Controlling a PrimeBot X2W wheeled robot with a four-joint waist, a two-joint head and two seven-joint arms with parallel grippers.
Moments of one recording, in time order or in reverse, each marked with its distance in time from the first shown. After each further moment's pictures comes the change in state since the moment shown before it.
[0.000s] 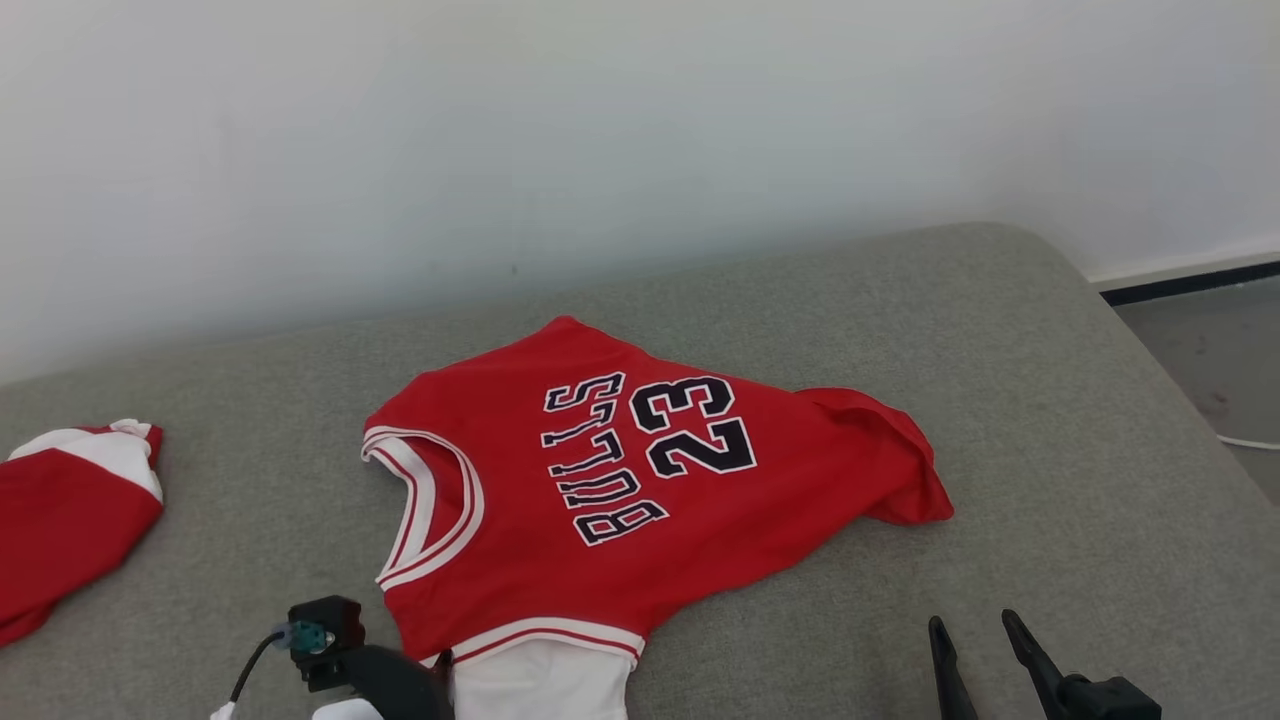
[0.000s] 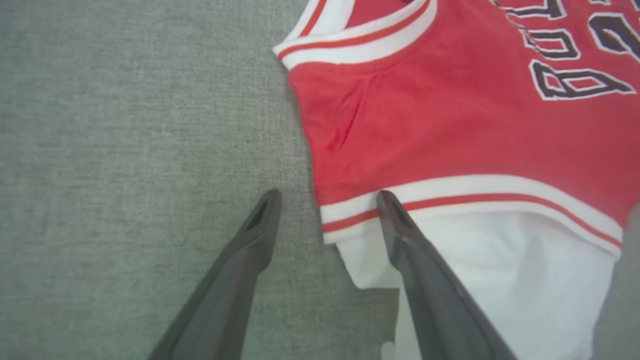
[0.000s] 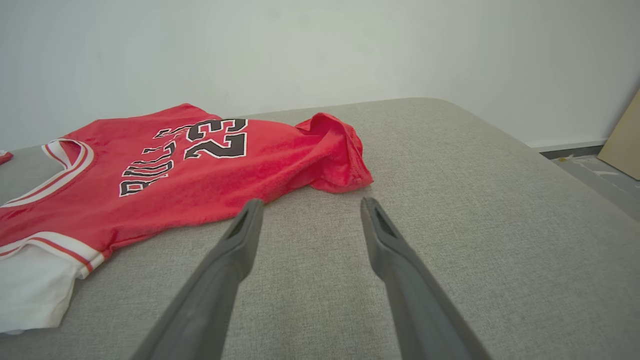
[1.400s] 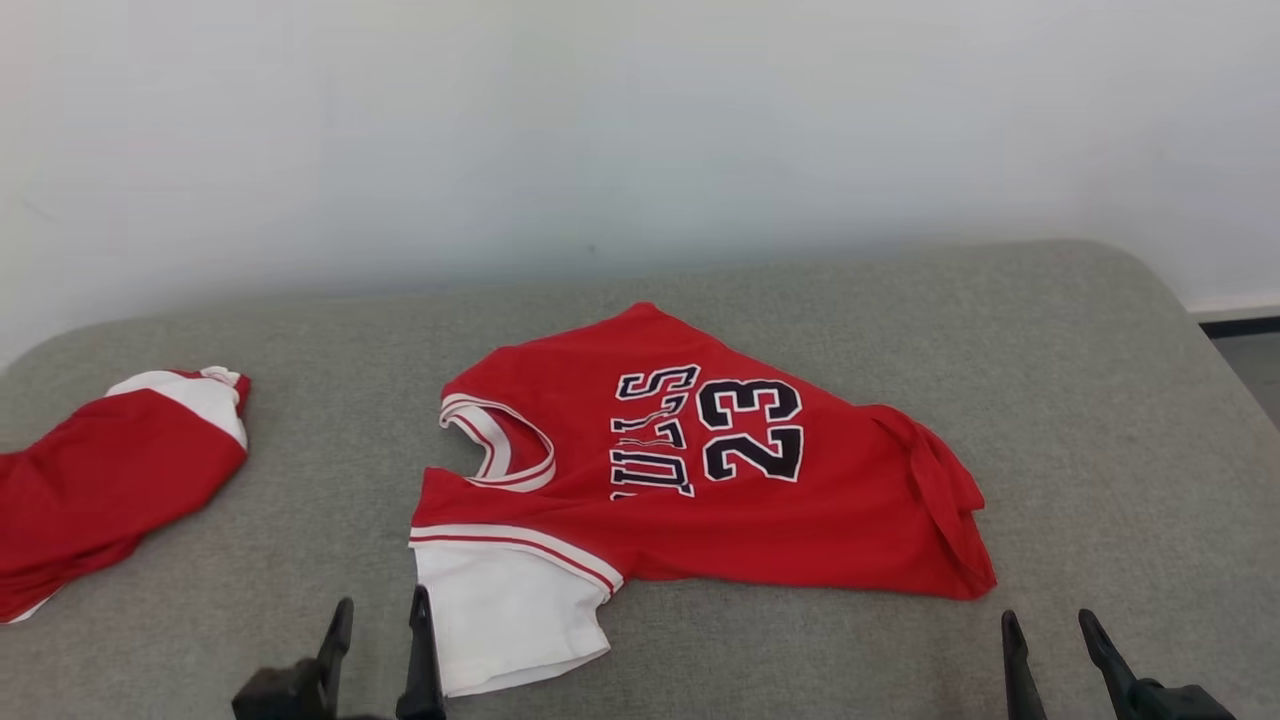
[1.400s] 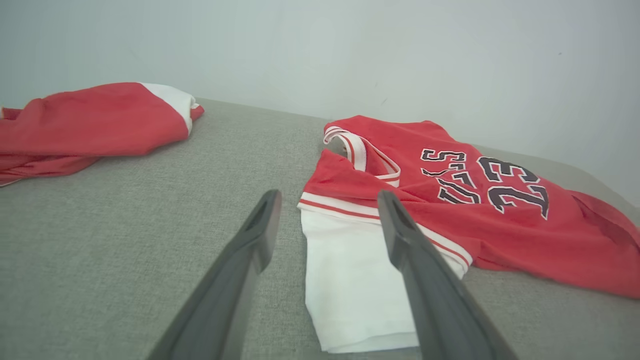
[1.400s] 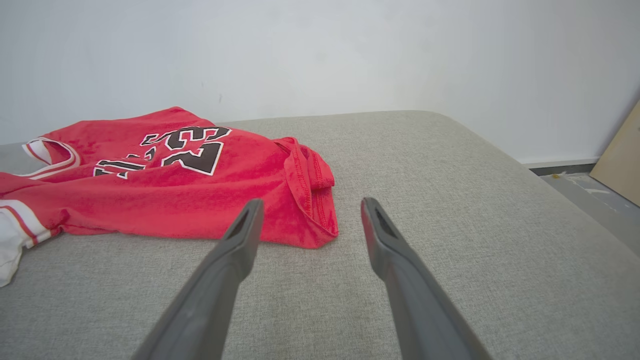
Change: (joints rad) left arm 0.295 -0.053 0.294 -0.487 0.380 -0.003 -0.325; right arm 0.014 -0.001 -0.114 -0.032 -0.031 0.000 -0.008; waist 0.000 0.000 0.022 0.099
